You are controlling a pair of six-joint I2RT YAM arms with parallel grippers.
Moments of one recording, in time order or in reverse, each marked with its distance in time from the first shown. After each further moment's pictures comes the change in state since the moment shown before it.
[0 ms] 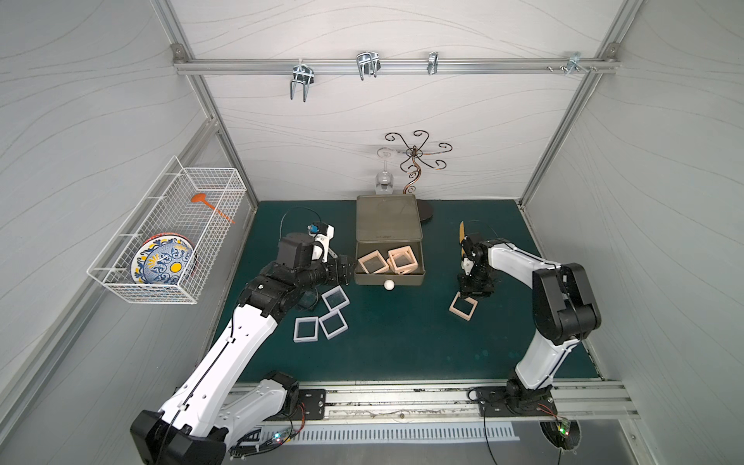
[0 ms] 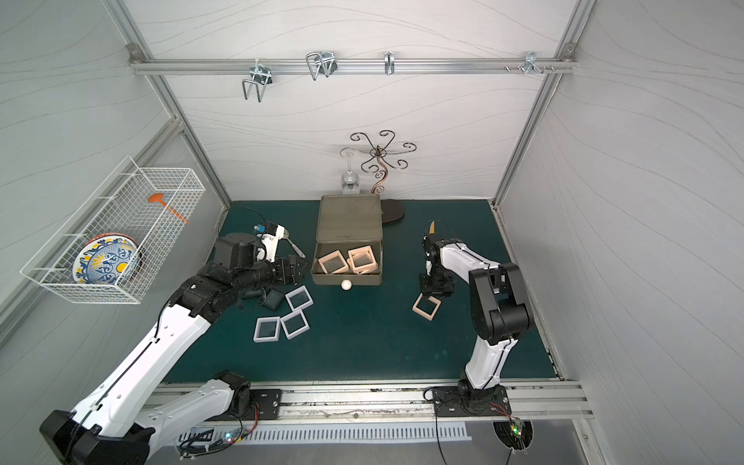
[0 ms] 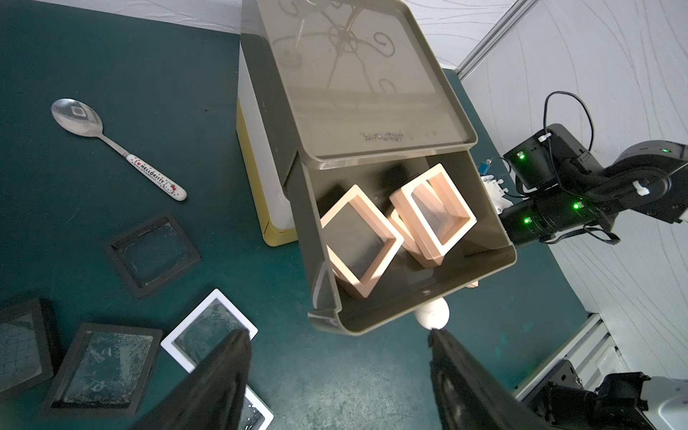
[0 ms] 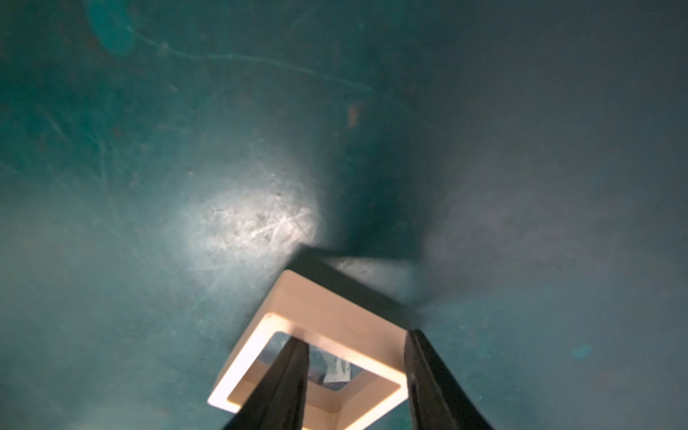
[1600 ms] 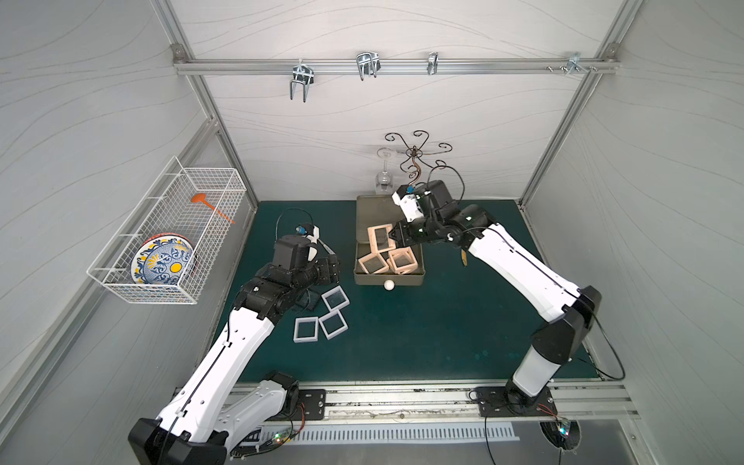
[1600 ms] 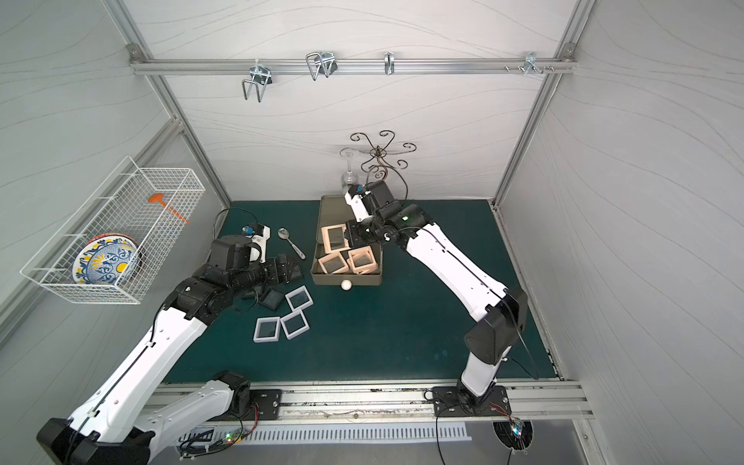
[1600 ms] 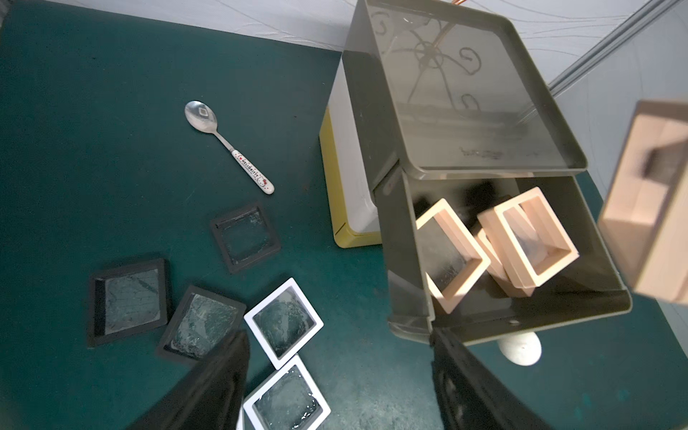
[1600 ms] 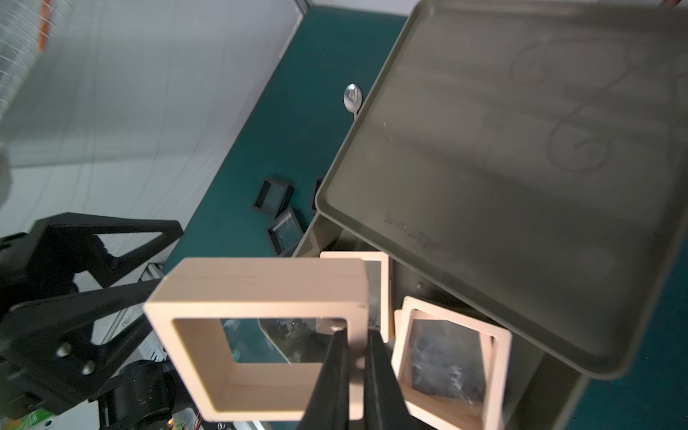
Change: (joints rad) left arm 0.033 -0.021 0.000 -0.069 -0.216 -0.008; right arm 0.489 -0.045 0.706 0.064 -0.174 0.137
